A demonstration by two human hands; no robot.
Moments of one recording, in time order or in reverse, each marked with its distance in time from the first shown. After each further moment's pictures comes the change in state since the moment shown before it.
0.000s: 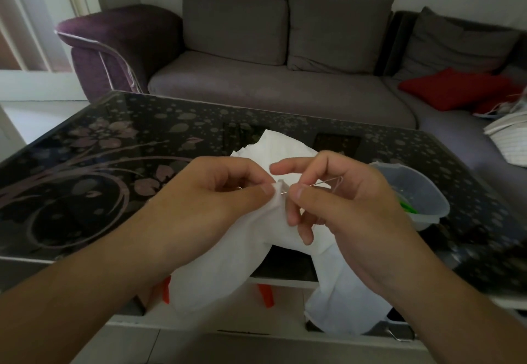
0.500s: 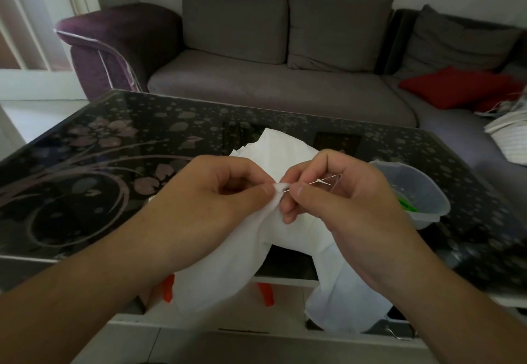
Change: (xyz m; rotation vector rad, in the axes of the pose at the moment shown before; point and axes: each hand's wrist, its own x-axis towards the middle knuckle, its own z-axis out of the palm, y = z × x) left_hand 0.001 -0.002 0.003 0.050 0.012 0.027; right_hand 0.002 0.003 0.001 0.009 0.045 0.016
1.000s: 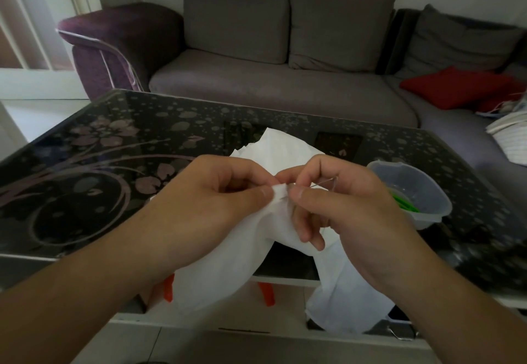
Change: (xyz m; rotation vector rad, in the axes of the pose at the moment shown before) left_hand -0.003 0.001 -0.004 -0.033 -0.047 -0.026; right_hand 0.000 0.001 -0.003 -0.066 -0.073 0.061
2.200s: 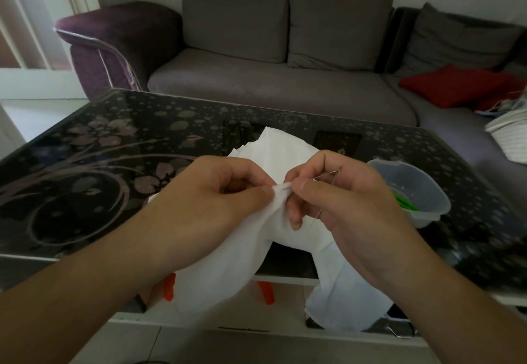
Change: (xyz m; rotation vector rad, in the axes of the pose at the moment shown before) left_hand 0.002 0.000 0.005 -0.001 0.034 -0.004; right_hand 0.005 0.006 0.000 0.083 0.039 -0.035
